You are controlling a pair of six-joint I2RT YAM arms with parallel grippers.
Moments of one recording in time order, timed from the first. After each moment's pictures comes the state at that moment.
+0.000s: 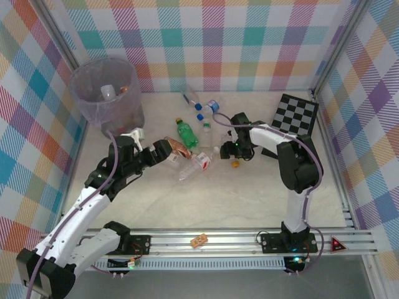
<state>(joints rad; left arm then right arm) -0.39 0.88 0.78 -0.40 0.18 -0.80 0.42 1.96 1.32 -0.69 -0.21 0.28</state>
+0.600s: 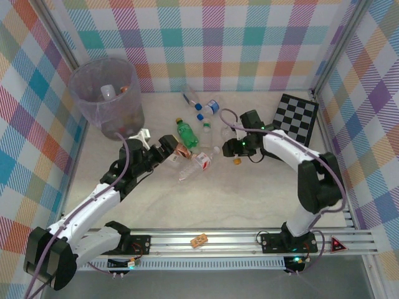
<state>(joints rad) -0.45 1.00 0.62 0.03 0.19 -1.02 0.41 1.64 1.17 -0.64 -0.34 0.22</state>
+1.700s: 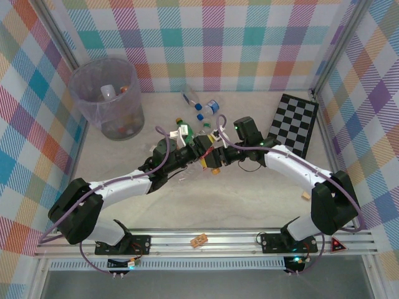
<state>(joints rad) -0.72 1.41 0.71 0.57 0.22 -1.19 0.56 1.47 1.04 -0.37 -0.85 0.23</state>
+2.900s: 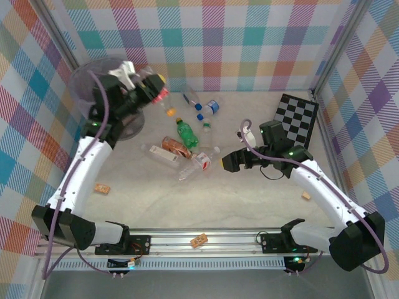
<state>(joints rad) -0.19 1.34 1.47 -0.25 0.37 -0.80 0.45 1.14 0.98 -0.64 -0.62 0.17</state>
